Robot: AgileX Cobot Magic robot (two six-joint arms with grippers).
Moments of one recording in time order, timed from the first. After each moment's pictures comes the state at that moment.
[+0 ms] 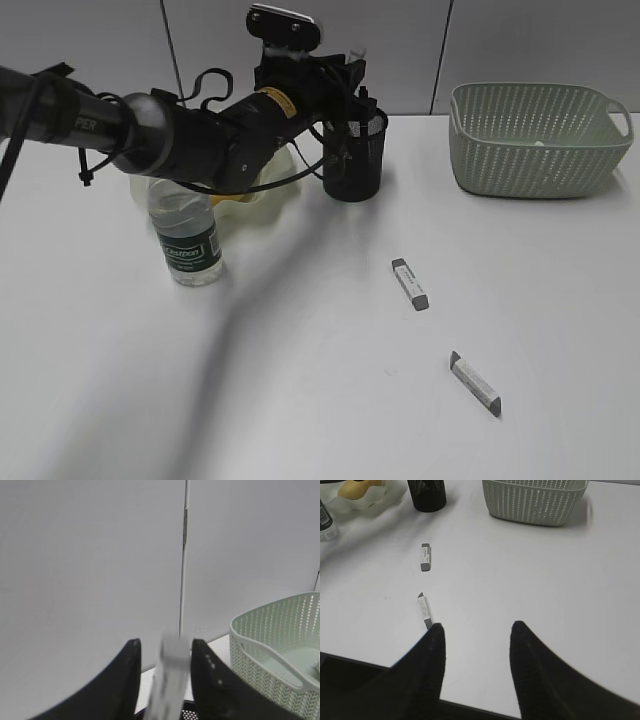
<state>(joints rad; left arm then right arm) -0.58 2.32 -1.55 0.07 -0.67 -0.08 0.30 -0.01 -0.51 0.00 1.04 0.05</state>
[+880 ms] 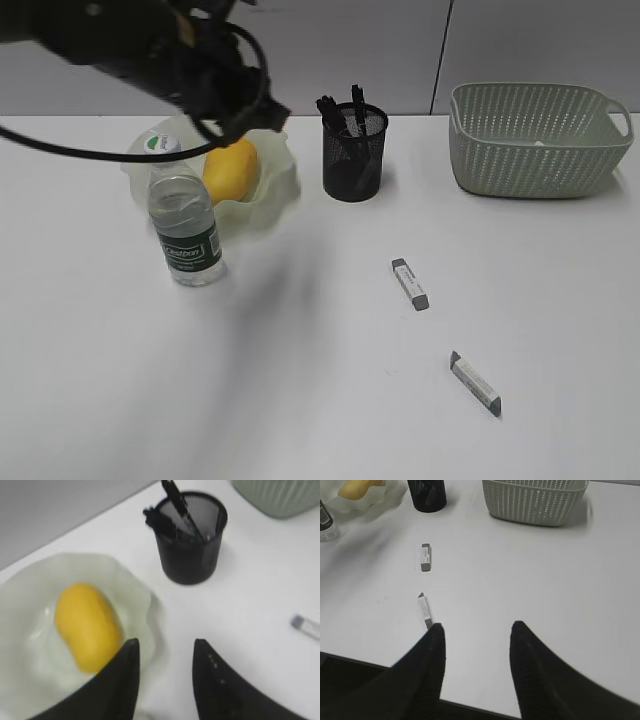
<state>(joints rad) -0.59 1.74 -1.28 0.14 0.38 -0.05 0.30 -0.01 -0.51 0.00 1.04 0.05</state>
